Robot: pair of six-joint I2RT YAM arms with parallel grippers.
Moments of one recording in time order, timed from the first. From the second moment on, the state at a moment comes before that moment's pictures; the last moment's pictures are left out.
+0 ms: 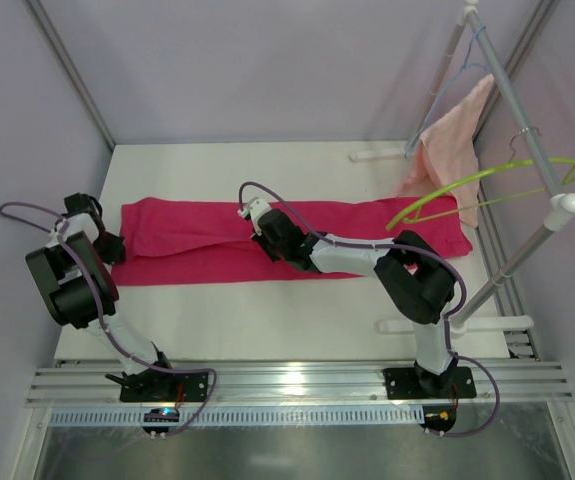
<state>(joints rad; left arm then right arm) 0.49 1.80 1.16 -0.58 -0.10 -0.71 0.88 1.96 1.26 0.03 0.23 -0.03</state>
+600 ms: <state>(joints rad) 0.49 1.71 1.21 -0.70 -0.15 -0.68 0.88 1.96 1.27 0.01 0.23 -0.03</state>
